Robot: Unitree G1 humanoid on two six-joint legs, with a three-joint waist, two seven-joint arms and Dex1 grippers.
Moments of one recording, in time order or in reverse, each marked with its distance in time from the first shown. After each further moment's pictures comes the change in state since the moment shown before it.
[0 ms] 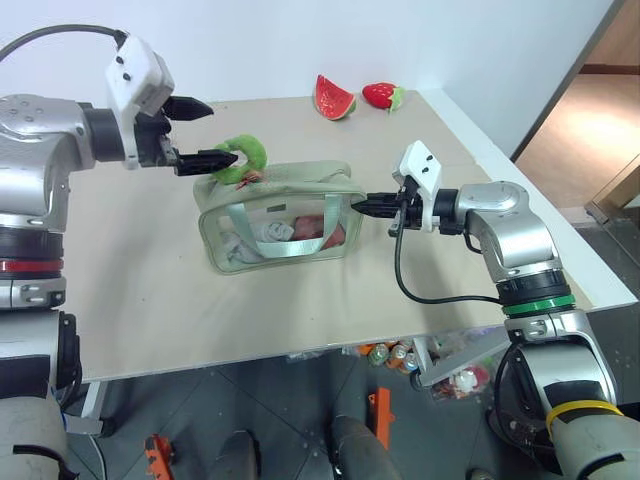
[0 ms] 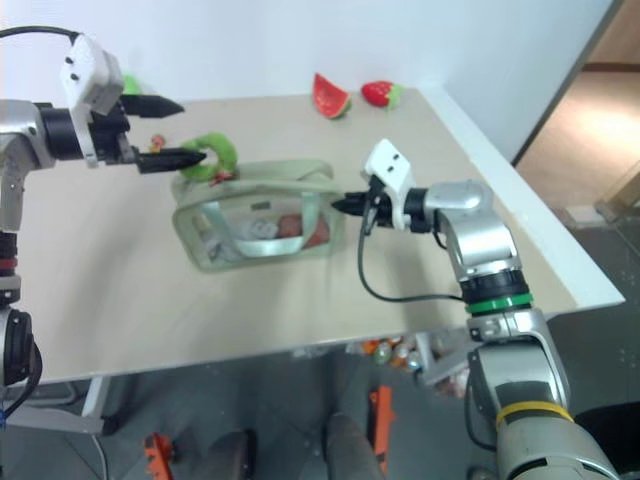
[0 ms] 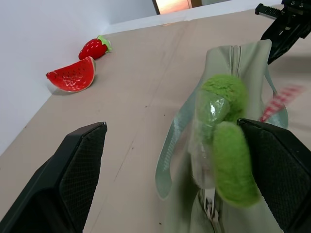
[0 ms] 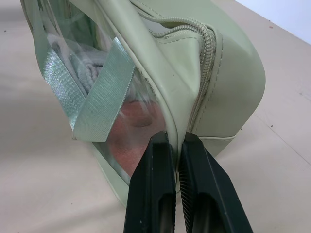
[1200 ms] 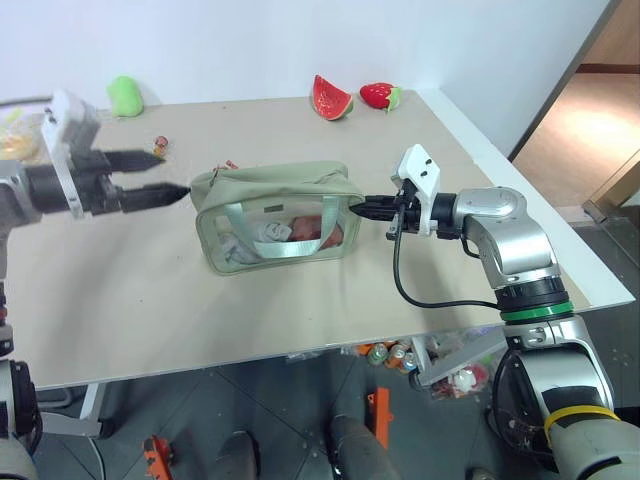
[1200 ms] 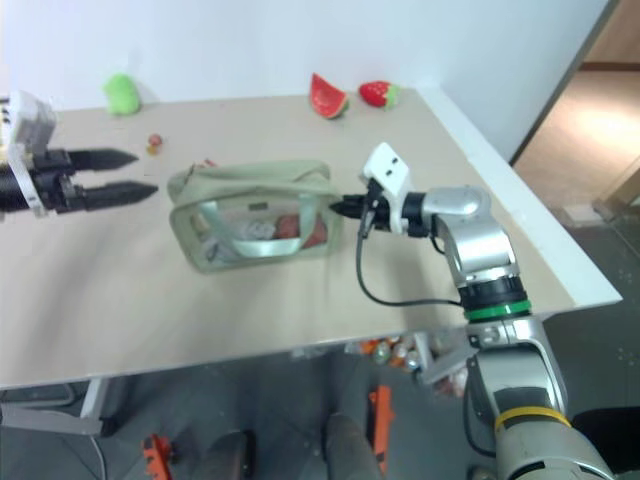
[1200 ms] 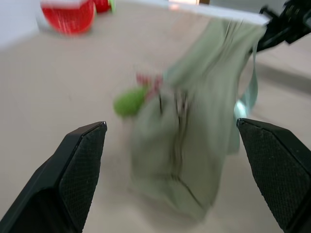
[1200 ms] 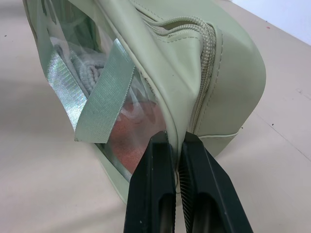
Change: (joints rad) left arm 0.339 0.145 0.209 -0.111 -0.233 0.272 0.002; right arm 0.035 0.008 -0.011 -0.059 0.010 0.031 -0.024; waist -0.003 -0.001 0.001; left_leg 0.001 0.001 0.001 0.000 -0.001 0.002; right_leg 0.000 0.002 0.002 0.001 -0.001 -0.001
